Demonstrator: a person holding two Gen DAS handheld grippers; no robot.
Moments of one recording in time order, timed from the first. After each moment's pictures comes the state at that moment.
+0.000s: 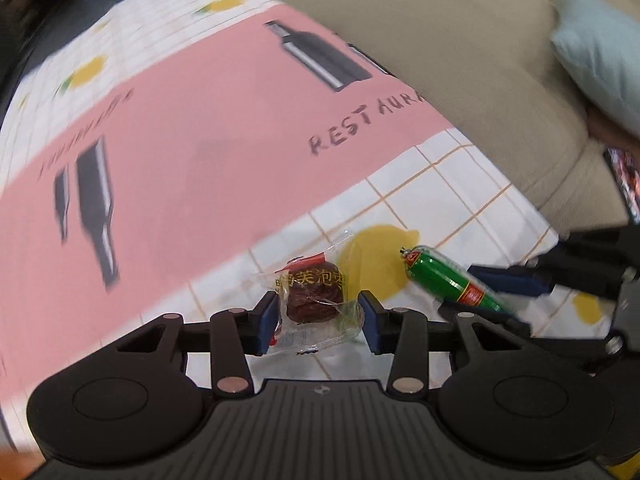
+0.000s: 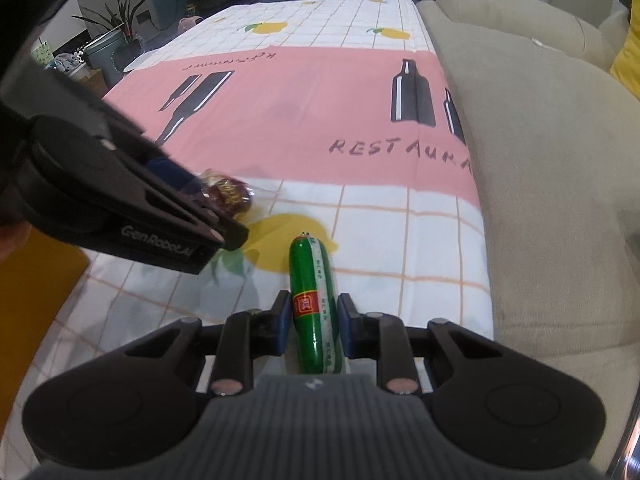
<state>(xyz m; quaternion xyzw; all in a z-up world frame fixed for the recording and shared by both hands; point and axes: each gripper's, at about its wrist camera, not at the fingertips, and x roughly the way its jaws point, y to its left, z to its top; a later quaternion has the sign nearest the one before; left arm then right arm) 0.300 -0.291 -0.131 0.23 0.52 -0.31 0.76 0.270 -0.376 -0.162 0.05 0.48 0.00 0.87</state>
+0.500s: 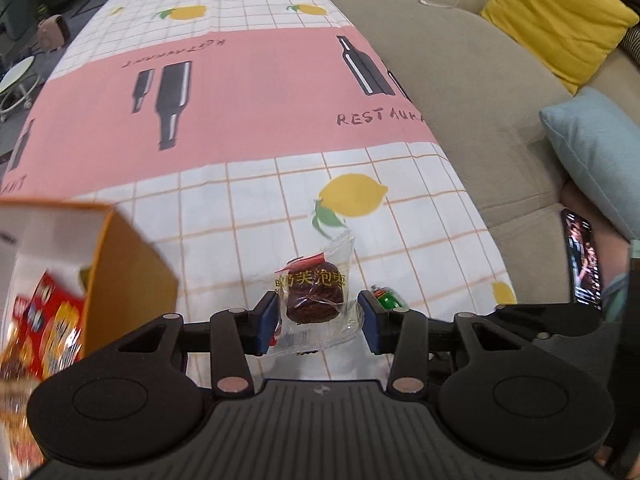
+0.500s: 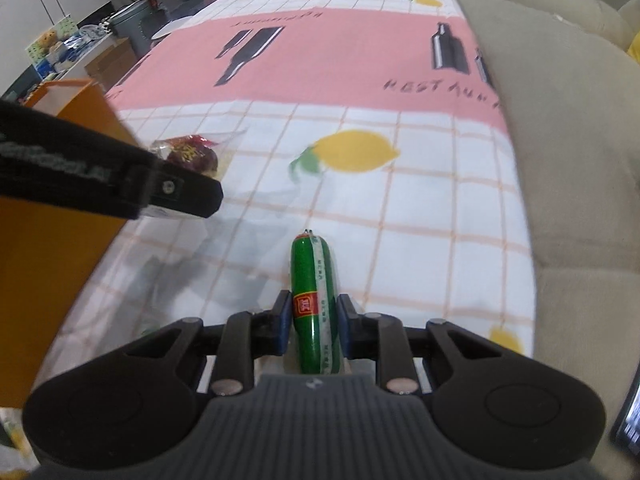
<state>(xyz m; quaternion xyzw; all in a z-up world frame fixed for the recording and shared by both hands) 0.215 -0.216 -0.082 0.08 0.53 -0.25 0.81 0.209 -0.339 -0.155 0.06 0.52 0.04 0.85</state>
